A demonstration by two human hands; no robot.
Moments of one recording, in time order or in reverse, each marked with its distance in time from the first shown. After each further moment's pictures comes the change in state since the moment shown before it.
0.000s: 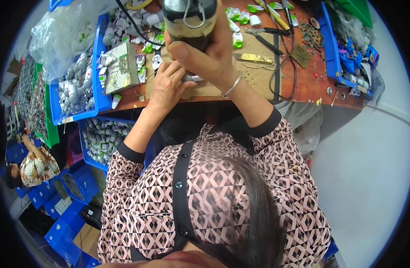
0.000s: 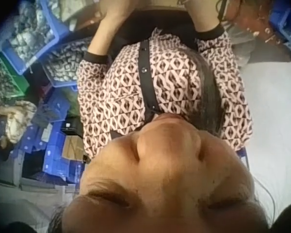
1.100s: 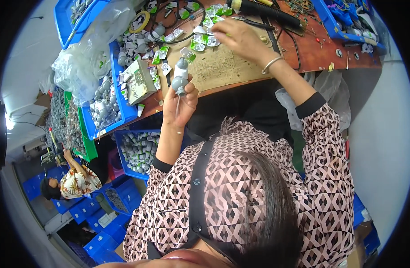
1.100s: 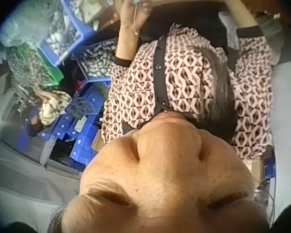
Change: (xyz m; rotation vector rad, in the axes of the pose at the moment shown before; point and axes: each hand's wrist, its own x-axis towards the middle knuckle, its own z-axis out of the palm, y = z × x) left_hand -0.031 0.023 -0.004 -2.242 -0.061 -0.873; right_hand -0.032 0.010 -0.133 -1.405 -0.096 -0.357
